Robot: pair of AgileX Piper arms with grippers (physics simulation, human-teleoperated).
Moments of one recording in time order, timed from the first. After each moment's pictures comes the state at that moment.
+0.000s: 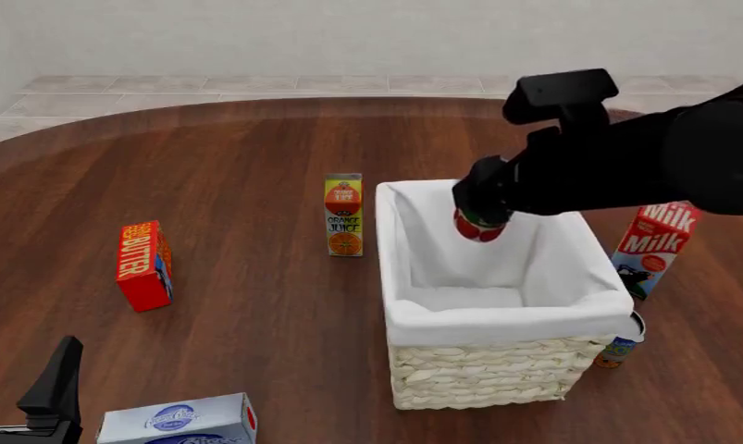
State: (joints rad) left arm 0.03 0.00 0.00 0.00 0.01; right arm 0.53 1.26 -1.25 0.78 0.13
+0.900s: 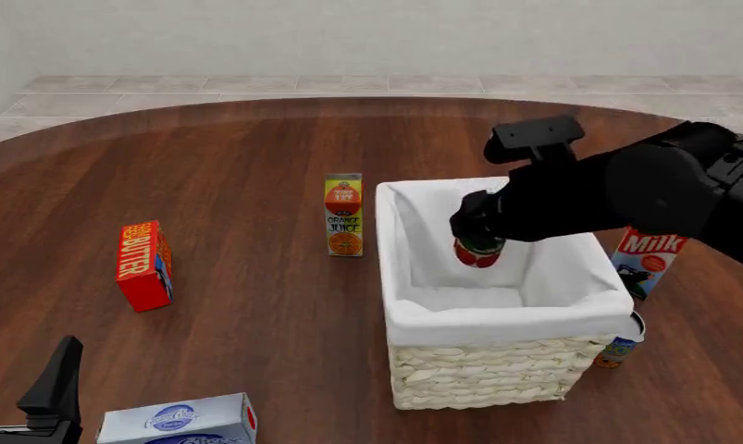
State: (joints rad) left arm 0.03 0.00 0.00 0.00 0.01; right arm 0.49 1.34 -1.15 0.70 0.13
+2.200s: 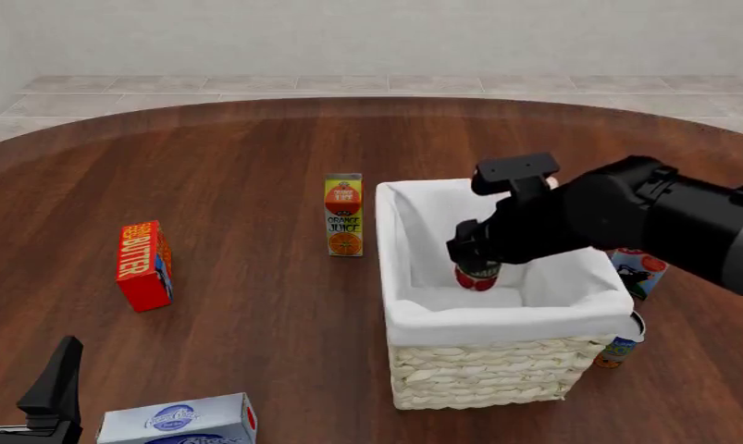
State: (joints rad) left arm 0.03 0.00 0.00 0.00 0.01; right arm 0.45 1.46 -1.09 0.63 0.12
